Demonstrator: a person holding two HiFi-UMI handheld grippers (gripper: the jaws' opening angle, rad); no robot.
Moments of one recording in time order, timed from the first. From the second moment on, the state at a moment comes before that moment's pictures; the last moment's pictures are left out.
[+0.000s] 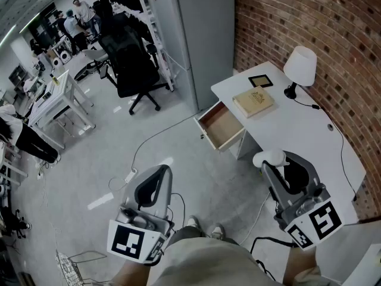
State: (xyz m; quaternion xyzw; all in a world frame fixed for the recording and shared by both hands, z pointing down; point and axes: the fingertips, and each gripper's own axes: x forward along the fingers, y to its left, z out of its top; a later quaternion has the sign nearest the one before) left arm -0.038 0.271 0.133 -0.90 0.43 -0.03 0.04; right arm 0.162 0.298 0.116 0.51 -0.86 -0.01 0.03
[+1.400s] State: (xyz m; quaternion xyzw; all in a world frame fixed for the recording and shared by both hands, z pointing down) left arm -0.029 0.201 0.183 -0.90 0.43 -0.06 0.01; right arm 0.162 0.215 0.178 0.51 -0.85 0.01 0.13
